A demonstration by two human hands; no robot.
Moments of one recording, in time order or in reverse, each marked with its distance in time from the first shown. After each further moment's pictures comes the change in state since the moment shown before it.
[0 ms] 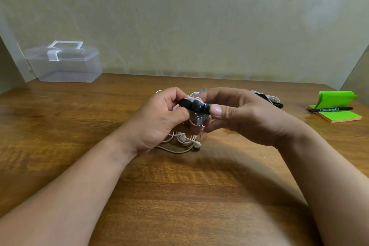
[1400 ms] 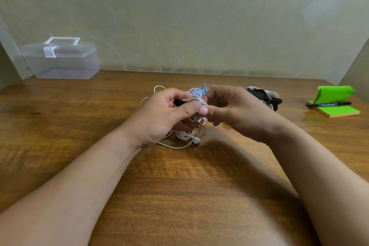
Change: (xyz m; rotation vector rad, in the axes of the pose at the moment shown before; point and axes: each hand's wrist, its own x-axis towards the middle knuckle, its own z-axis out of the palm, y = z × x) left_hand 0.007 -0.012 0.001 -0.031 0.073 -0.073; right_hand 0.011 0.018 0.005 -0.347 0.263 0.030
